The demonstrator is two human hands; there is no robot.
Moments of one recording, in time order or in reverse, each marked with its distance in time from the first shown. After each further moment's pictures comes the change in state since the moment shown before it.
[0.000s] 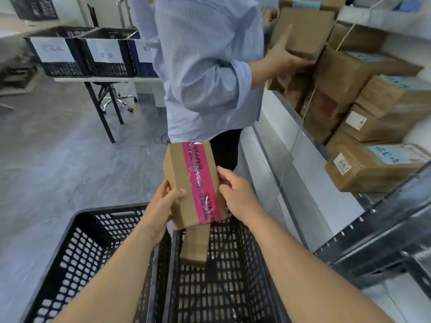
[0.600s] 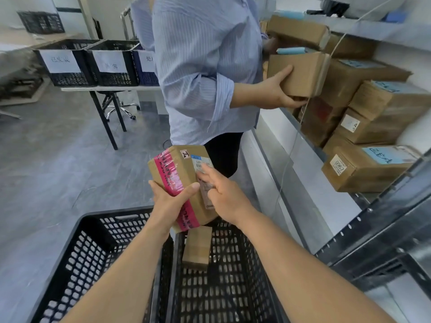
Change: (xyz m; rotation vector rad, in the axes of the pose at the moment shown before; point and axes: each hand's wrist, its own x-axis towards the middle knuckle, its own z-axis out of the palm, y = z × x) left_hand 0.003 0.000 0.005 0.115 0.219 0.005; right_hand -0.022 -0.032 0.012 -0.085 -0.143 -0.123
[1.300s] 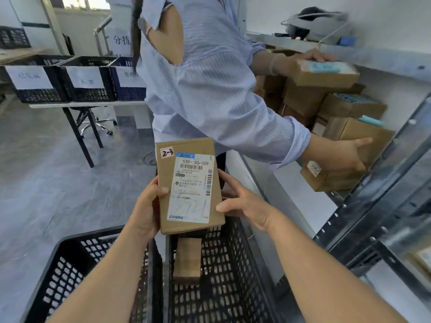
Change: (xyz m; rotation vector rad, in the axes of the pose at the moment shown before) left_hand -0.003 0.030 -0.021 -0.472 -0.372 0.096; right_hand -0.030 0.008 -0.042 0.440 -0.063 0.150
